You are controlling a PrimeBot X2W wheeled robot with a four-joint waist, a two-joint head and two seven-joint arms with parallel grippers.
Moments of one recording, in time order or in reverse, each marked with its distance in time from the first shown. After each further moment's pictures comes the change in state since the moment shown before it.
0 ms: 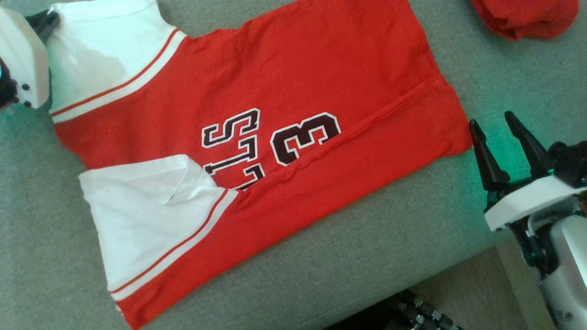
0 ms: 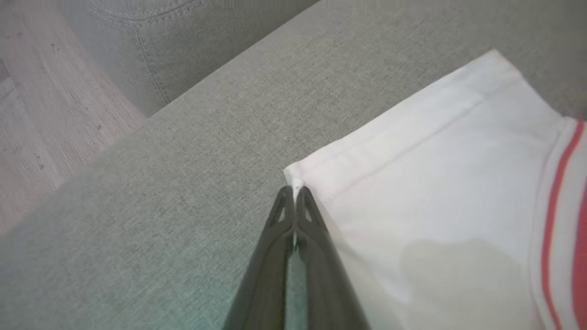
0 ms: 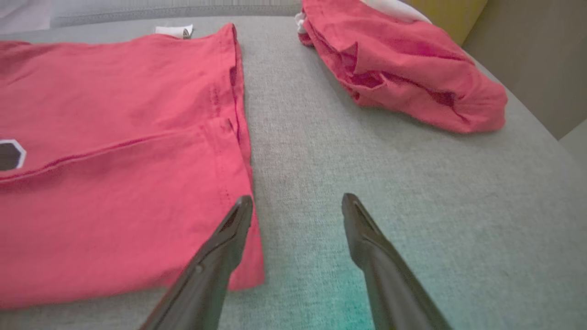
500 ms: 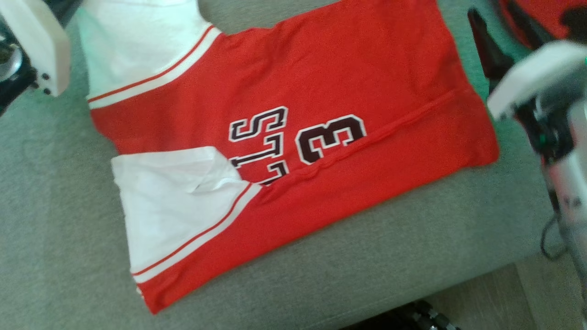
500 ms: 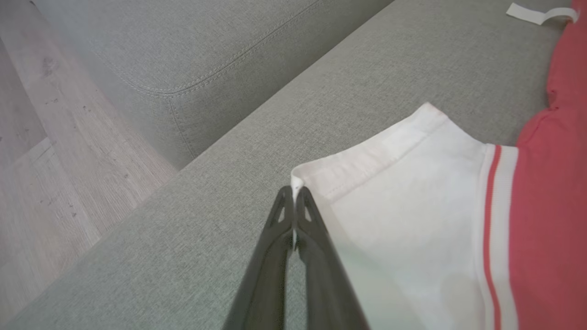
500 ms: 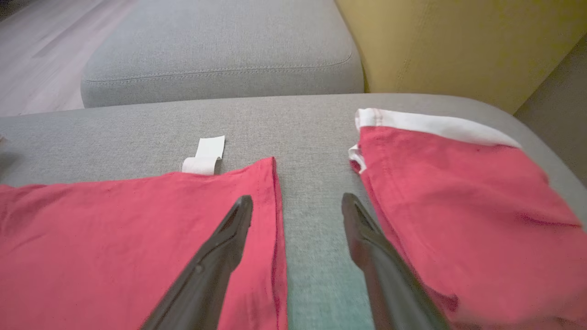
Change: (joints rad) left arm -0.090 -0.011 -0.128 -0.052 -0.002 0.000 -0.159; right arm -0.414 0.000 0.066 0.113 0.095 0.000 0.258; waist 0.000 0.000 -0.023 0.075
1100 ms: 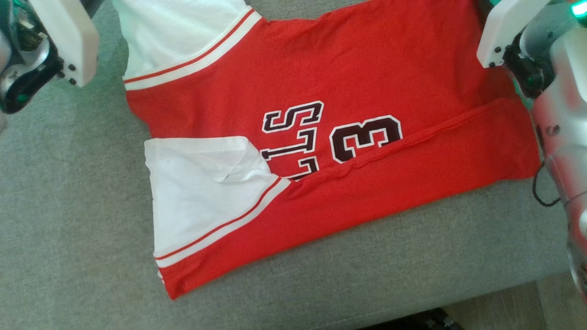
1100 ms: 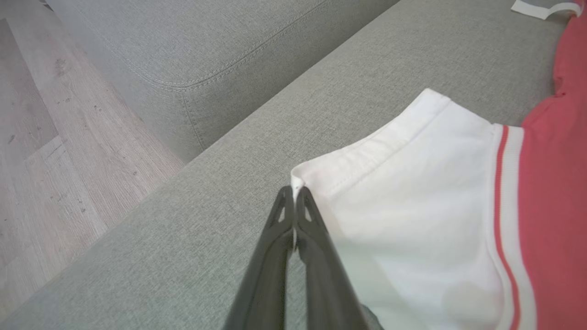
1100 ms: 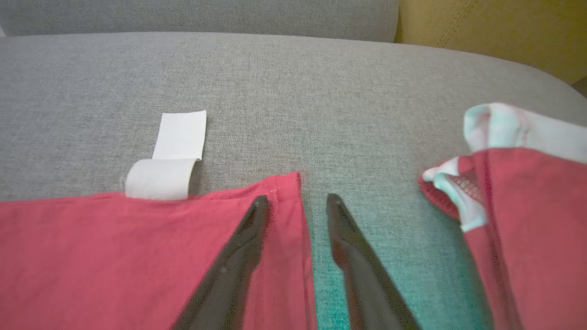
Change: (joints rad) left arm -0.054 -0.059 -0.058 0.003 0.000 0.000 -0.060; right arm -0.409 0.117 0.026 0.593 -0.176 0.000 0.069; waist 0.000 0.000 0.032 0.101
